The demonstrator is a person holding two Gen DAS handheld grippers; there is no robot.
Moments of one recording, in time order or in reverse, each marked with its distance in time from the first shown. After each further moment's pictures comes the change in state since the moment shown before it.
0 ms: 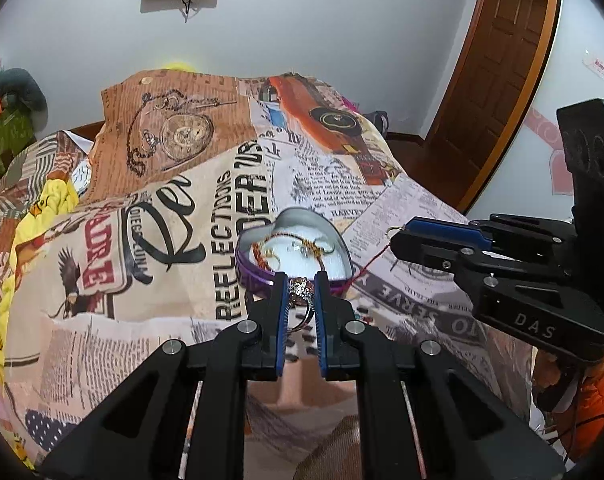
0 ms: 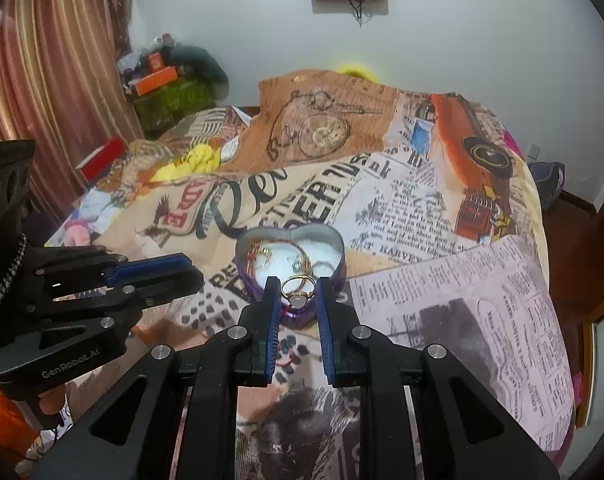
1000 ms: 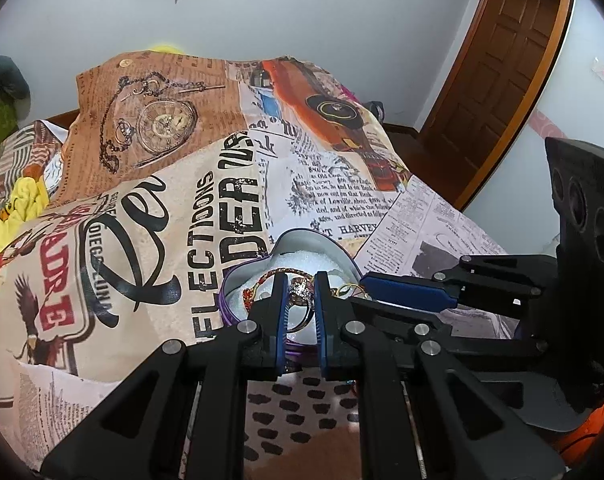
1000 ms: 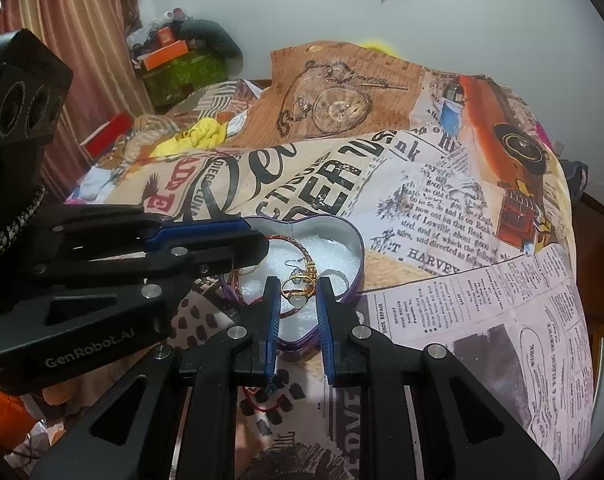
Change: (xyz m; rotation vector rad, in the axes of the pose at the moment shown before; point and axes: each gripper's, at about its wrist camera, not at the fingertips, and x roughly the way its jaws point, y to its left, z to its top) left arm 0.066 0.013 0.026 -0.018 0.057 -0.049; right arm 0.057 -0.007 0.002 -0.049 0.105 0.066
